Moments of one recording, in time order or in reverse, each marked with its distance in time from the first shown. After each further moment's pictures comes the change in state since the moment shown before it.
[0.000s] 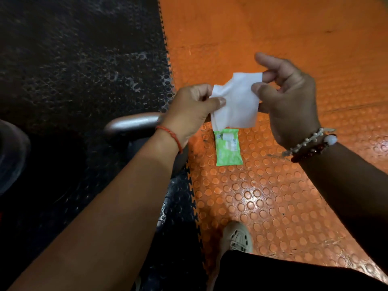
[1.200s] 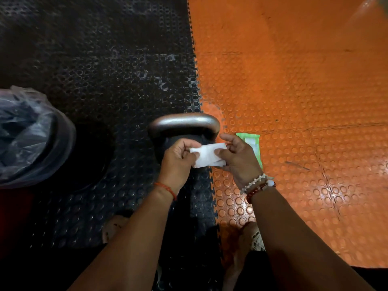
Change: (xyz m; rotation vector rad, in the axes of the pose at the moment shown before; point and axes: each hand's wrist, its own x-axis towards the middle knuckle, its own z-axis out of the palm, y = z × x) left_hand -0.097 -0.092 -0.083 -0.101 0.330 -0.150; right_hand -0.084 0.058 0.122 0.180 -0.172 0.610
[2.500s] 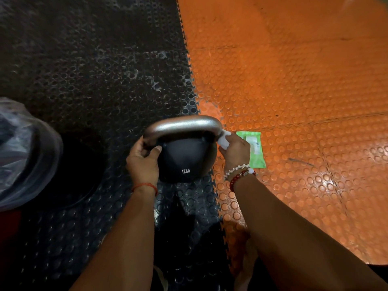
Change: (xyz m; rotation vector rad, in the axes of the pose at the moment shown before) left_hand 0.066 -0.051 -0.060 0.061 0.466 0.040; right_hand 0.060 0.019 0.026 0.197 0.483 0.055
